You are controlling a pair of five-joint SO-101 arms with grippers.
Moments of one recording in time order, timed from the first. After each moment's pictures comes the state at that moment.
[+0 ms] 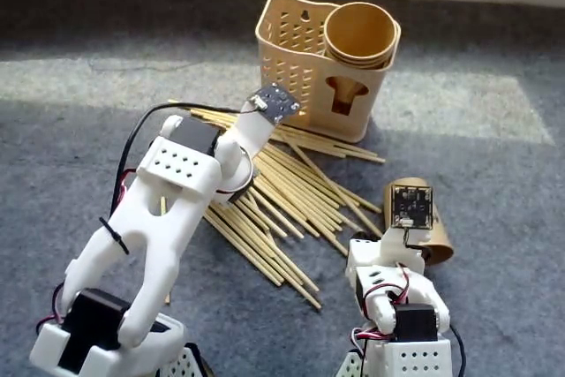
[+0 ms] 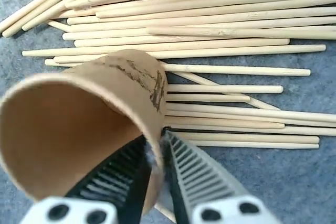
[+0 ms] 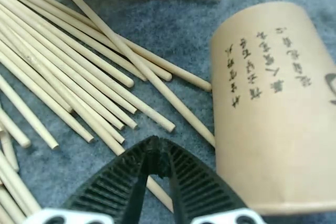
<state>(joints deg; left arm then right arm) 15.3 -12.5 23.2 75.9 -17.5 -7.0 -104.5 95.7 64.3 -2.6</state>
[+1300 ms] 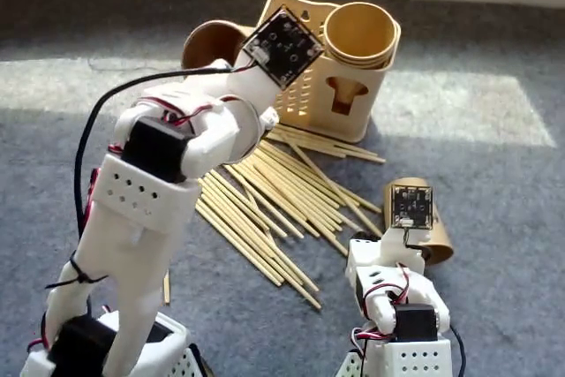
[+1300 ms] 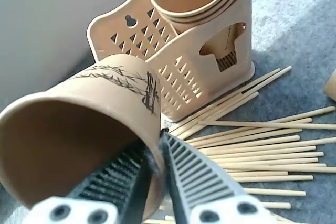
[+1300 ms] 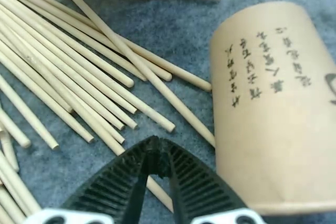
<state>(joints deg) 21.2 -20.1 -4.7 75.5 -18.9 -7.0 -104.5 95.7 64.3 -2.6</state>
